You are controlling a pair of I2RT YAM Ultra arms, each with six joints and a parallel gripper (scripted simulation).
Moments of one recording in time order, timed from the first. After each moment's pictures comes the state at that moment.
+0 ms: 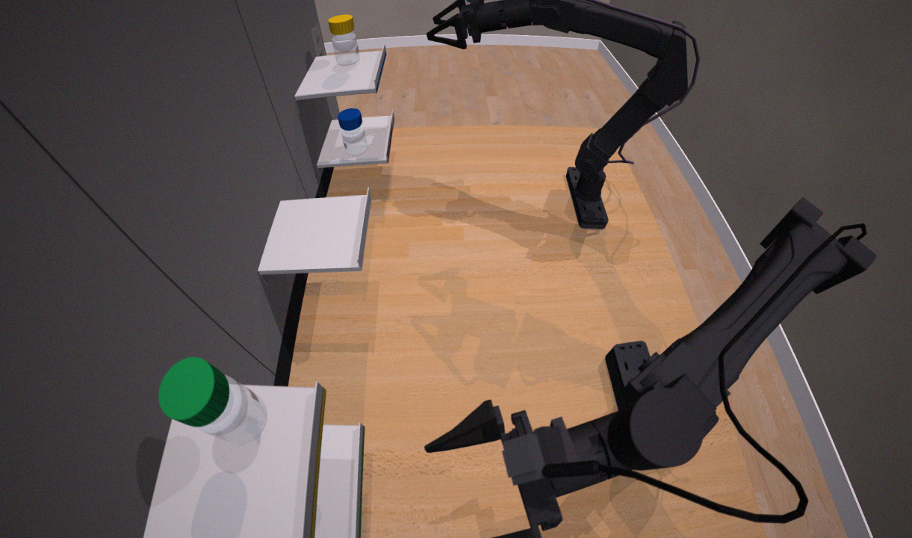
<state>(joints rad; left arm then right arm) 0.51 1.07 0.57 0.39 0.35 0.22 -0.43 1.17 1.21 -0.29 -0.34 -0.09</state>
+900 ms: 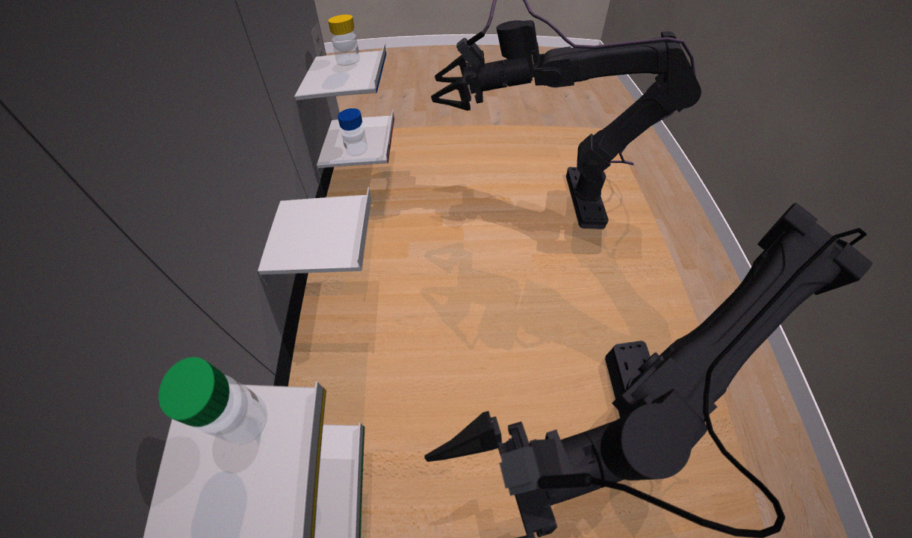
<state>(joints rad) 0.53 1.12 0.52 0.51 0.37 0.22 -0.25 1.05 0.71 0.08 -0.22 -0.05</state>
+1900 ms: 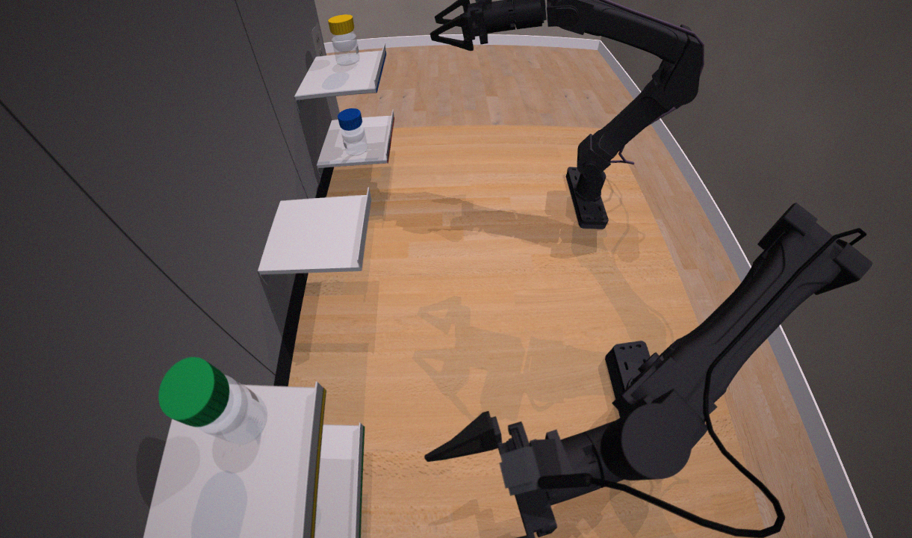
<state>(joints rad) 0.53 1.12 0.52 0.51 0.37 0.22 -0.24 1.09 1.22 -0.34 -0.20 -0.05</state>
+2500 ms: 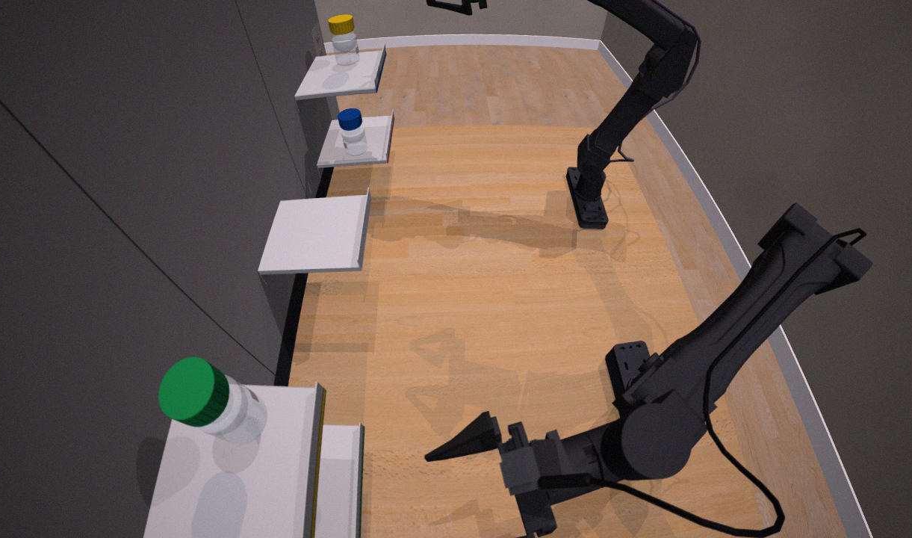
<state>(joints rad) 0.53 1.12 0.52 0.51 0.37 0.22 -0.24 1.23 1.60 -0.59 -0.22 -0.05</state>
